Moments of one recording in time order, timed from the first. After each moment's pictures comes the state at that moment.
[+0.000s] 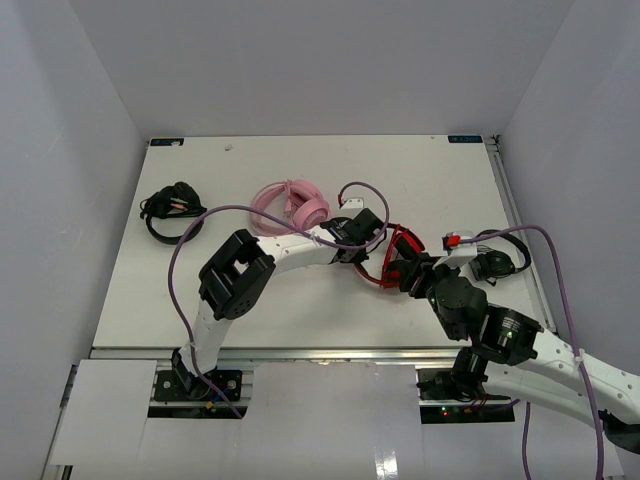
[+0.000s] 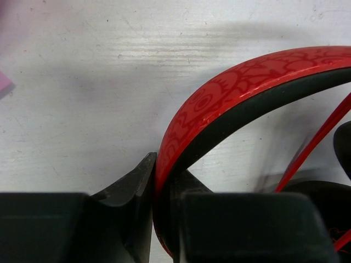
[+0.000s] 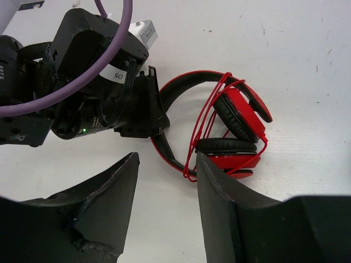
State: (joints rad) left arm -0.93 2.11 1.54 -0.42 -0.40 -0.79; right arm 1.12 0.53 0.60 -0.40 0.80 0.51
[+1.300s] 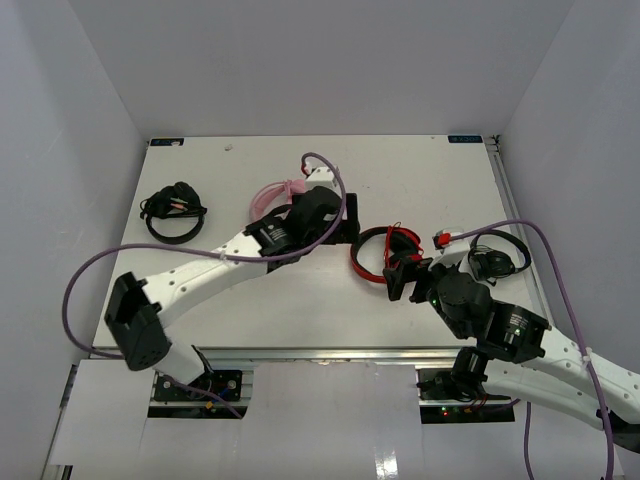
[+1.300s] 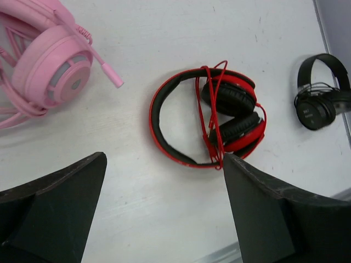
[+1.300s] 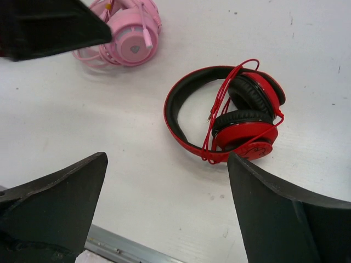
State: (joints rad) left arm -0.93 1.54 1.35 -0.42 -0.39 -0.63; right arm 1.12 0.55 0.68 -0.51 0.66 0.46
